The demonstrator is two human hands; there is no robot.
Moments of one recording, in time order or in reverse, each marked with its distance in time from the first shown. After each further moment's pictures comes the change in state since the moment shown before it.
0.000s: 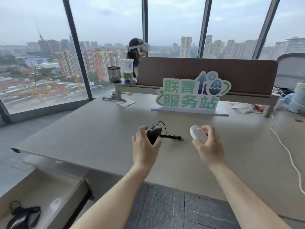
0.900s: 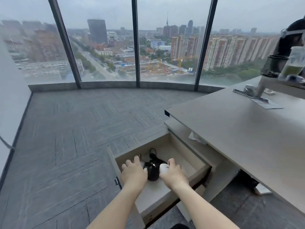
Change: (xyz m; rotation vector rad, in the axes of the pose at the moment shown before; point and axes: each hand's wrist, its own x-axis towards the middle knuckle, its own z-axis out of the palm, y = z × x) left_hand -0.120 -0.300 -0.355 0.776 0.070 -0.903; right_hand -0.305 -0.206 0.388 -0.355 -1.162 -0.195
